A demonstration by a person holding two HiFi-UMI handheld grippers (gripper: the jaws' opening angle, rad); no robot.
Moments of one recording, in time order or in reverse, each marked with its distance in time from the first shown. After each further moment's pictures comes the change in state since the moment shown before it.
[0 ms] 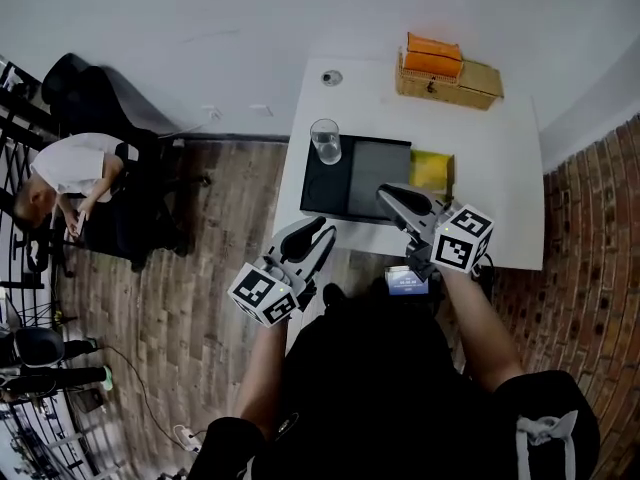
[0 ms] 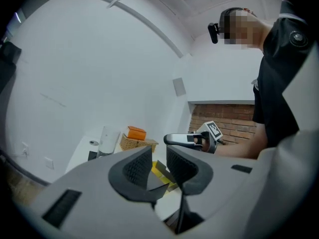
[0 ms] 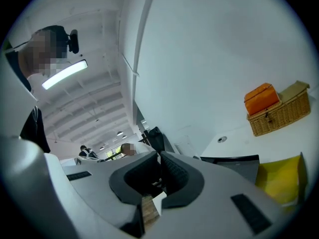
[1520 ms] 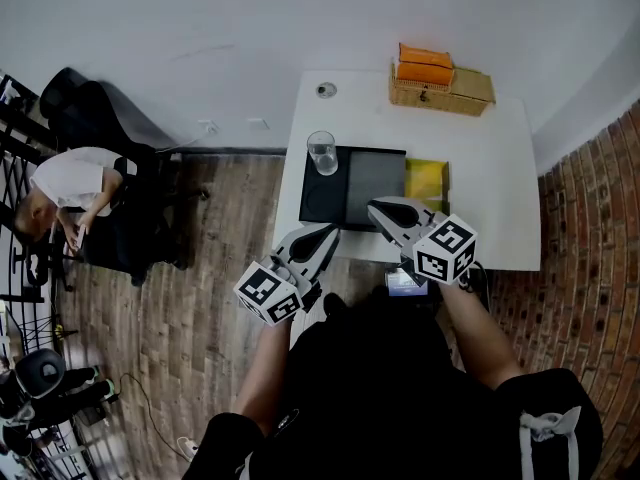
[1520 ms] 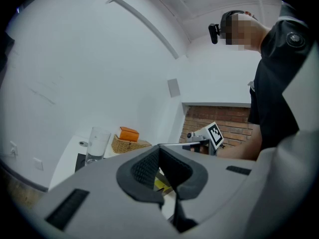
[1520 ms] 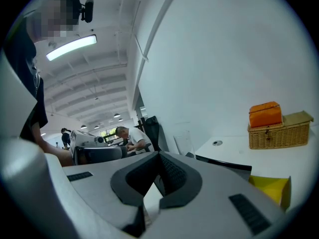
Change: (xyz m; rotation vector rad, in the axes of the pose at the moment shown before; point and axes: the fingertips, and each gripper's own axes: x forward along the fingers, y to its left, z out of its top) left arm 0.019 -0.008 0.008 -0.006 -0.008 -0.099; right arm 0.010 0.006 -0.021 -0.215 0.130 -0.069
